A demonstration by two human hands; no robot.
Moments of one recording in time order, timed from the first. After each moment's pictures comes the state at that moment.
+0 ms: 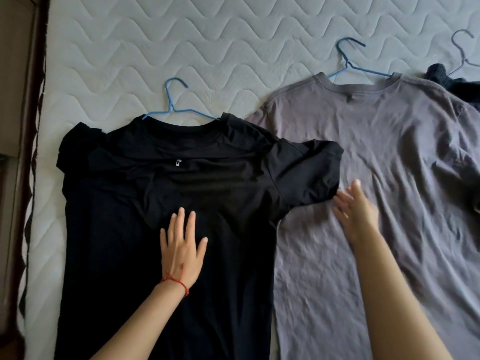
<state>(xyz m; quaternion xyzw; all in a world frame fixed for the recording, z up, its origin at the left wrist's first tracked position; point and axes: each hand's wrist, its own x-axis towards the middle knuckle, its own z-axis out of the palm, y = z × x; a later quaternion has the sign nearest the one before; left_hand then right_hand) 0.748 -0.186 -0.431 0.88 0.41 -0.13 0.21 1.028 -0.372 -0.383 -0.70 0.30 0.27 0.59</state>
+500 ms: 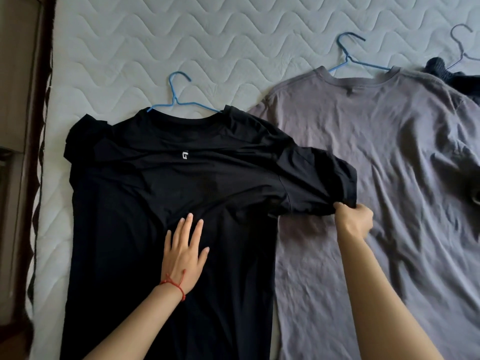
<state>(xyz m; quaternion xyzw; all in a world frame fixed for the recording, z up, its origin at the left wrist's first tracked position) 0.712 -0.198 -0.436 0.92 0.32 -0.15 0.17 0.991 -0.376 -0.386 -0.89 0.28 0.19 0.30</state>
